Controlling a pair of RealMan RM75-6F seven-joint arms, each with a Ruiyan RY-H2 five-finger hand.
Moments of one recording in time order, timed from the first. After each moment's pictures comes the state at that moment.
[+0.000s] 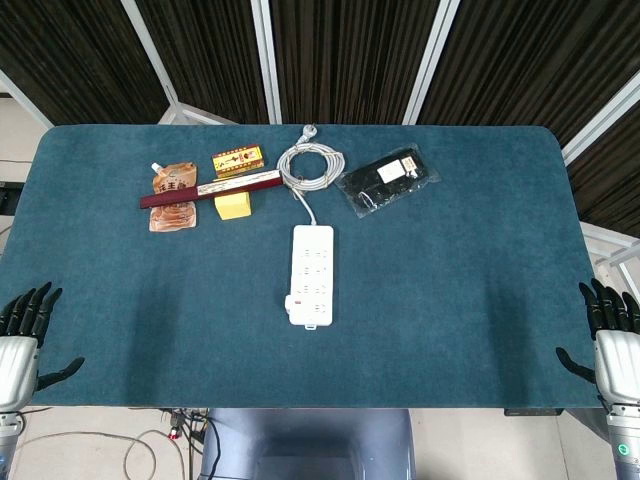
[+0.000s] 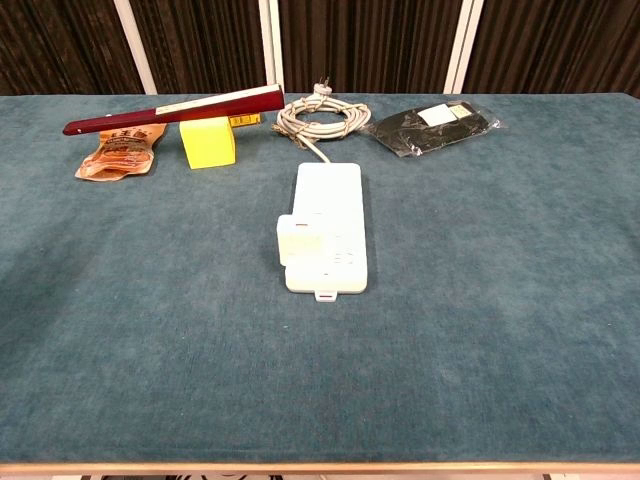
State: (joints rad) left arm -0.03 -1.23 -0.03 -1.56 1.58 1.59 0.07; right arm 0.05 -1.20 0.10 -1.46 -1.45 1.51 0.00
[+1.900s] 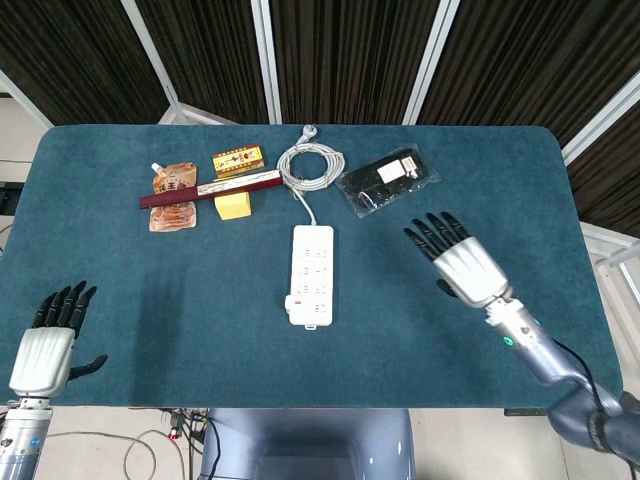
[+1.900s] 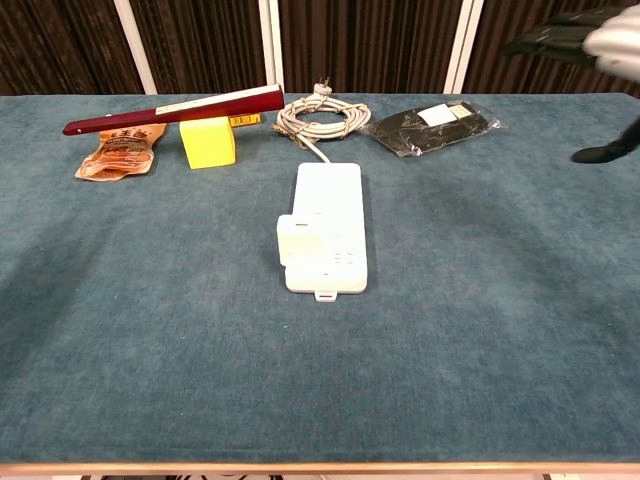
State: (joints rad) left arm -0.09 -1.30 -0.04 -1.59 1.51 1.47 0.25; right arm 0.60 -1.29 0.19 -1.34 -1.71 1.07 -0.14
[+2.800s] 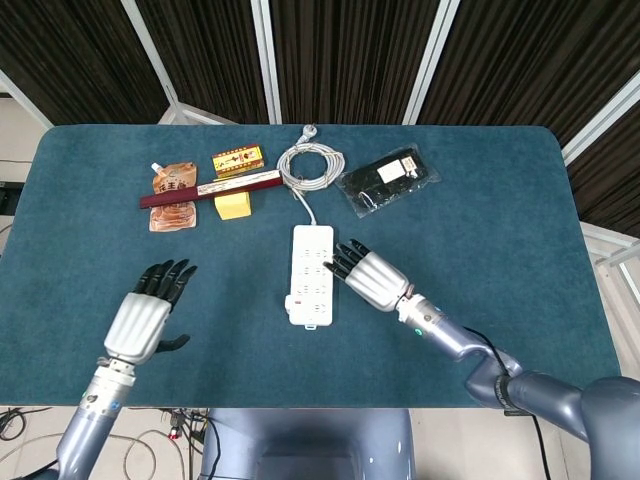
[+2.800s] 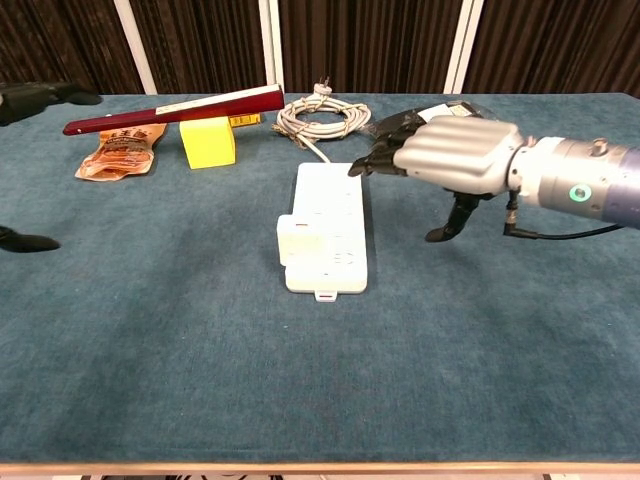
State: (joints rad) left arm -0.31 -1.38 -0.14 -1.85 1.44 1.24 0.53; right arm 0.84 -1.61 0.14 -1.11 -1.69 0.84 -0.15
